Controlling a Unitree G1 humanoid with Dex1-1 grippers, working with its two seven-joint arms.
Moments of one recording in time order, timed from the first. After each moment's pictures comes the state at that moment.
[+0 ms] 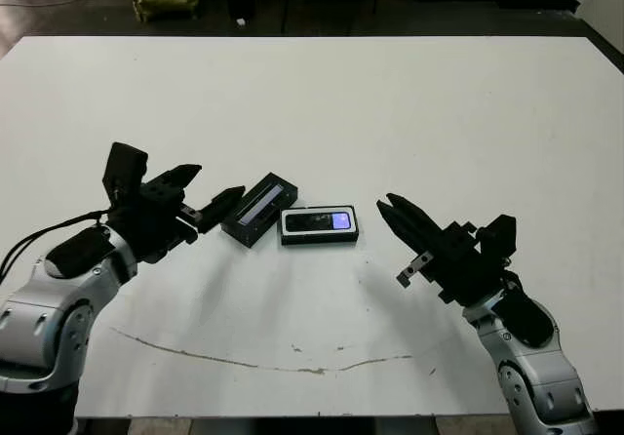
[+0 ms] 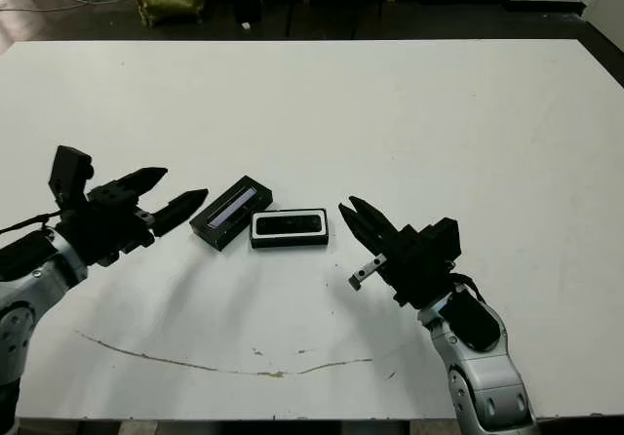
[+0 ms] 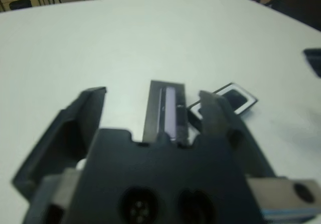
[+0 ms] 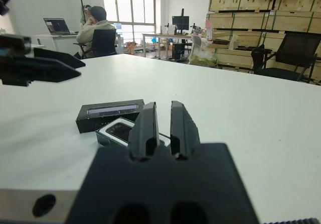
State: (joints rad) left arm -0.15 0.44 0.09 -0.36 -0.39 0.70 -0.48; right arm 0.03 -0.30 0.09 -0.25 0.29 0.01 0.51
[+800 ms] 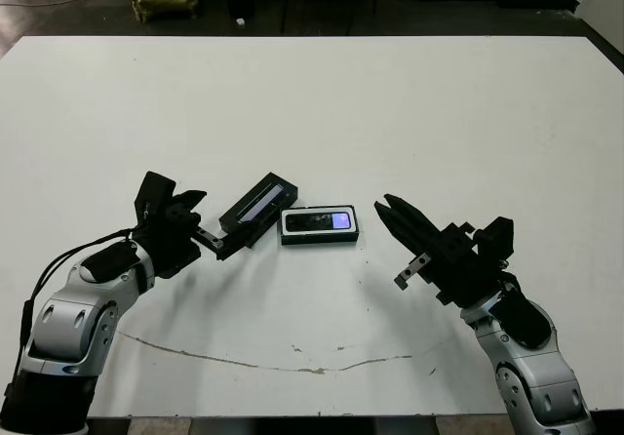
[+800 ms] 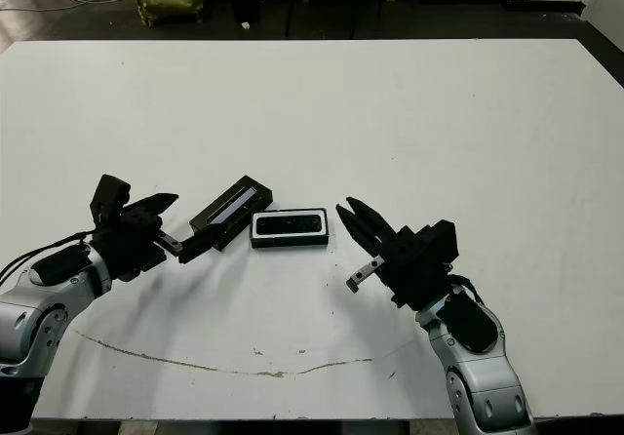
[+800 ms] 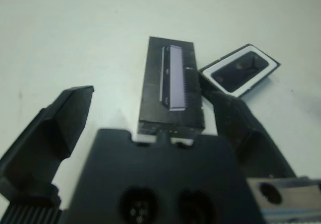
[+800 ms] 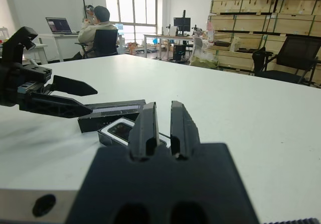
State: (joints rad) left arm -0.16 0.45 -0.01 -0.15 -0.33 0.55 -0.55; right arm 0.03 -0.30 0.10 -0.24 0.27 0.00 0.51
